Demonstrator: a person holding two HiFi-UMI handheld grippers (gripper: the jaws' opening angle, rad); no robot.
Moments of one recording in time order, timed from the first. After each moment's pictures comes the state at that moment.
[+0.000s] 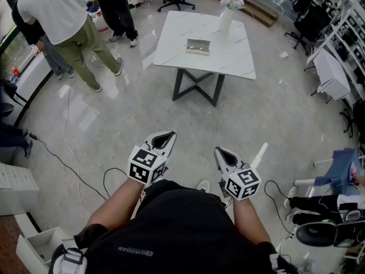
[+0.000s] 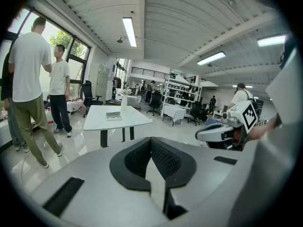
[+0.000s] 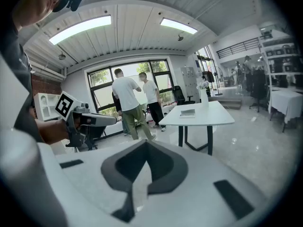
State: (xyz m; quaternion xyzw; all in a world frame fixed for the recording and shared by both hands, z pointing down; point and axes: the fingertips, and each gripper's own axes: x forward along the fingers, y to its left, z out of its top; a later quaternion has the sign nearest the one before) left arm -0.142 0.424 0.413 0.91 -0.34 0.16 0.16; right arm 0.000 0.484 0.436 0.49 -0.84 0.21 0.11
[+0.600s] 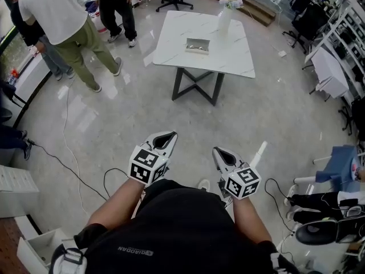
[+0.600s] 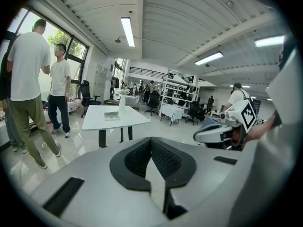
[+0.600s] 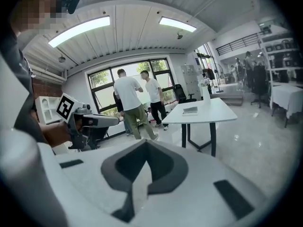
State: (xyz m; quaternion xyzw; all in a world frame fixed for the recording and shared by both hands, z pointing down) left arm -0.145 0.432 0.413 0.92 -0.33 0.16 0.16; right arm -0.015 0.492 0.436 0.49 -0.84 0.22 0.10
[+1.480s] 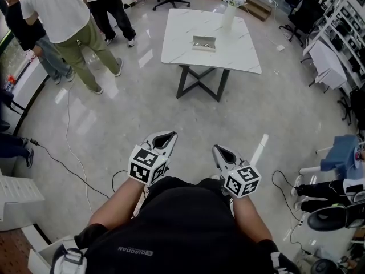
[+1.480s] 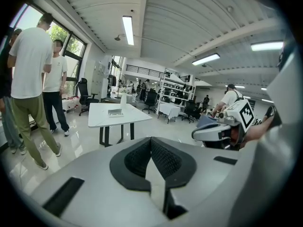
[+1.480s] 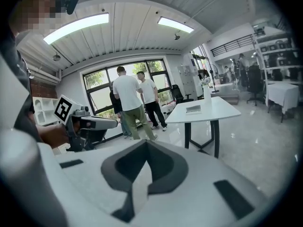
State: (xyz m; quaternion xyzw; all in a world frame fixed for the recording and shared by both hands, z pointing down) left arm -0.230 0.423 0.421 0.92 -0.30 0.17 0.16; right arm -0.102 0.485 0.441 0.51 -0.82 0.23 0.09
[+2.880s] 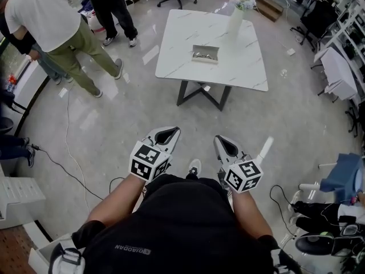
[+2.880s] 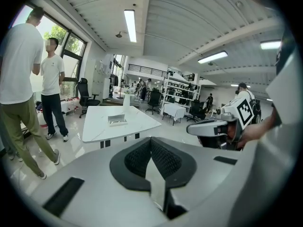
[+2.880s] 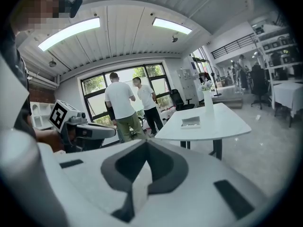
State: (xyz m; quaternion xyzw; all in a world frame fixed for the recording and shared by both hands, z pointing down) left arm -0.144 0.265 0.419 0.92 -0.32 0.18 0.16; right arm -0.021 0.303 0.427 0.51 -0.83 0.21 0.06
